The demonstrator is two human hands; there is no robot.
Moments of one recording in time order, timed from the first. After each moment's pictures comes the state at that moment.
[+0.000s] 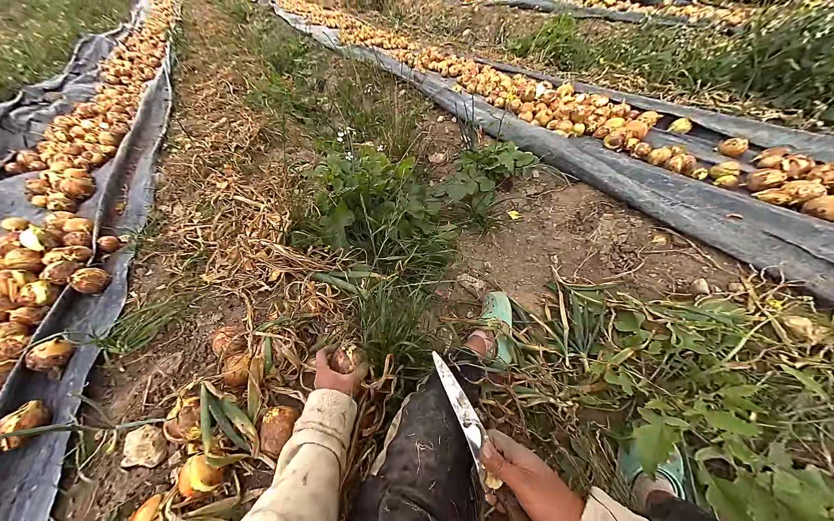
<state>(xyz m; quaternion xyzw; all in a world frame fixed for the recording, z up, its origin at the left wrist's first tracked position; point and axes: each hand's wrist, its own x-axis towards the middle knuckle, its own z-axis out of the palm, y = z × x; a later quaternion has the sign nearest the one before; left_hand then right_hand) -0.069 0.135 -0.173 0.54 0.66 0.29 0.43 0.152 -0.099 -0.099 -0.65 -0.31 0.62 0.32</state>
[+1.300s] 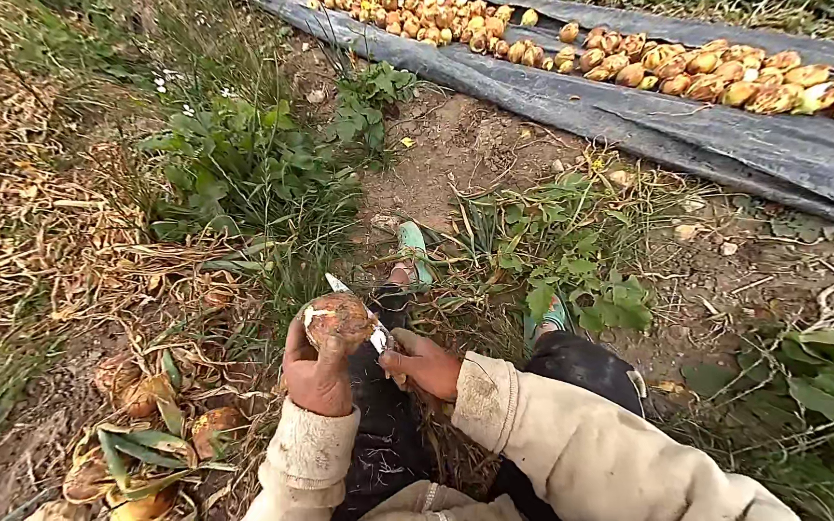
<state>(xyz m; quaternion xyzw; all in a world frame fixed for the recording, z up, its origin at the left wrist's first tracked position) 0.009 0.013 -0.075 0.43 0.31 0.54 0.66 0.139 -0.078 -0.073 -0.64 -0.32 0.60 0.37</state>
